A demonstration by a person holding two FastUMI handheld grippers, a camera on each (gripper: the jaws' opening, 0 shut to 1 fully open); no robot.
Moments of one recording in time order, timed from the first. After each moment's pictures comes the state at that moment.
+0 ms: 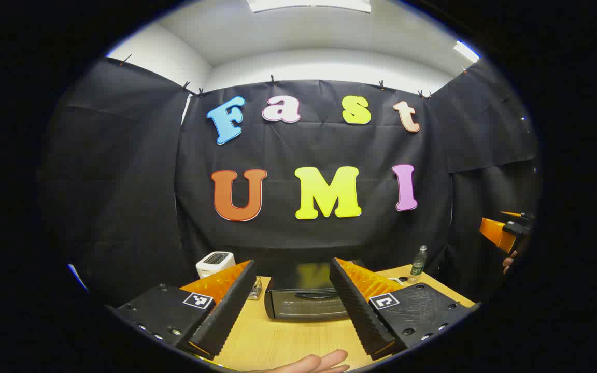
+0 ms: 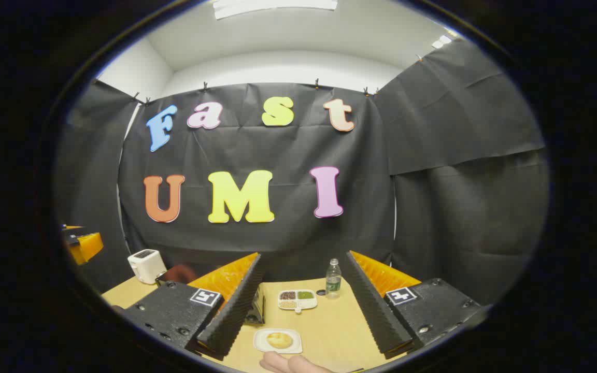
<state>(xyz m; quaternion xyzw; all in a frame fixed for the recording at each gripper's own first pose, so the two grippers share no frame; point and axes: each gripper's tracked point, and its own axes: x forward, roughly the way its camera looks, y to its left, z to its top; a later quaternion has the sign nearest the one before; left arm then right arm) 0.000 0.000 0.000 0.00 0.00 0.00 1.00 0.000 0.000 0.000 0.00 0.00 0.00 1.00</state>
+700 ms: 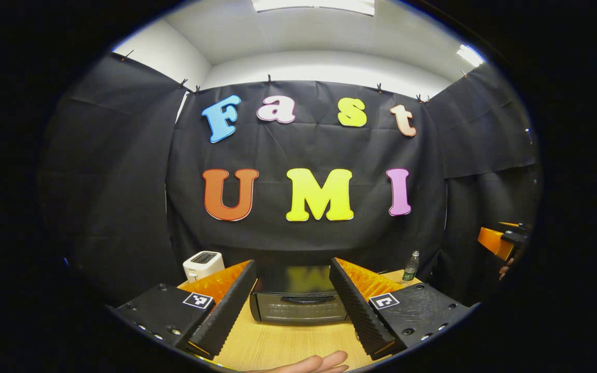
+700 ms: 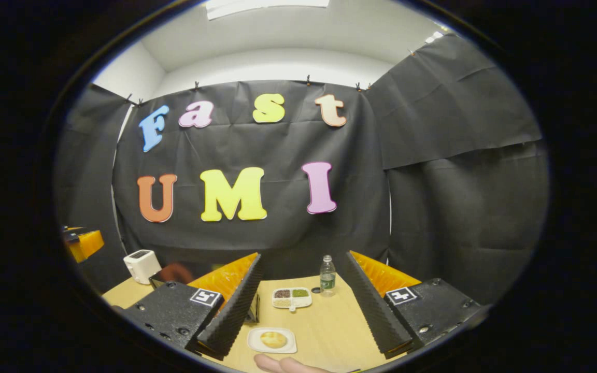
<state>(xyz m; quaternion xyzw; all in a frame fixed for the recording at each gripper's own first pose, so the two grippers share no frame) 0.021 -0.025 -0.004 -0.02 -0.01 -0.03 1.00 0.009 -0.022 -0.010 0.01 0.00 -0.01 1.00</state>
